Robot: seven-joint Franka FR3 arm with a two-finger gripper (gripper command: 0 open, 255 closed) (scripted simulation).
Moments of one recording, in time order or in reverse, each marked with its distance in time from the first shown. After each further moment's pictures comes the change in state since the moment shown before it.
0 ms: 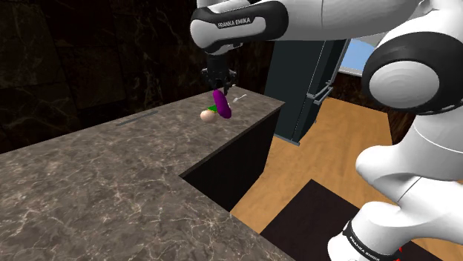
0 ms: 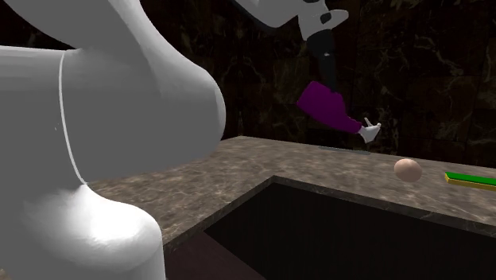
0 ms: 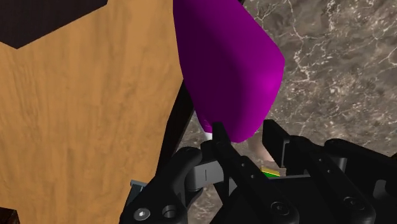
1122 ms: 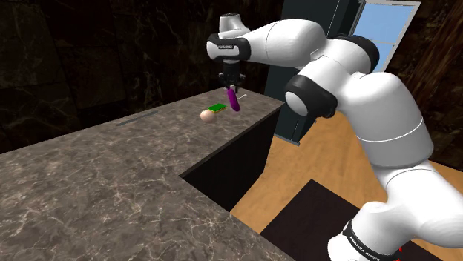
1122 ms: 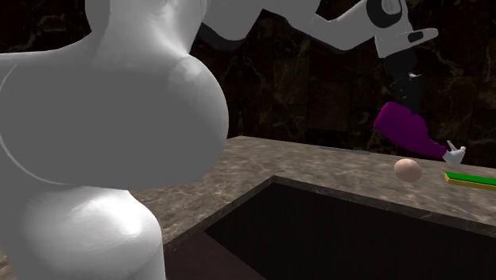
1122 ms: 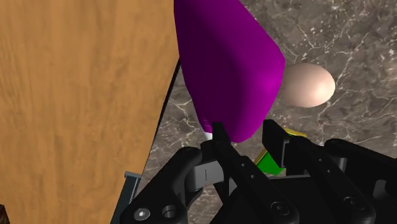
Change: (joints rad) arm -0.706 -0.328 0.273 0.380 0.257 0.043 -0.329
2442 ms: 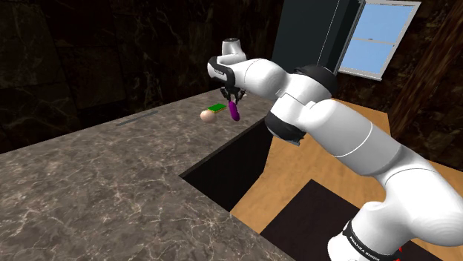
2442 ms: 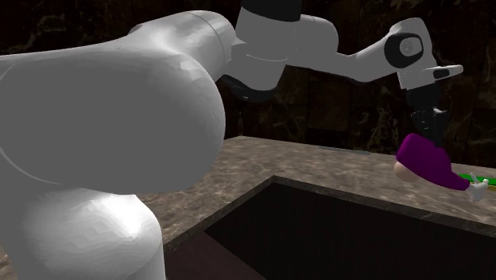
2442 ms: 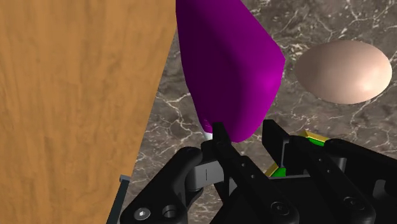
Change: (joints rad) arm -0.111 -0.365 -0.206 0.176 0.420 -0.013 -0.156
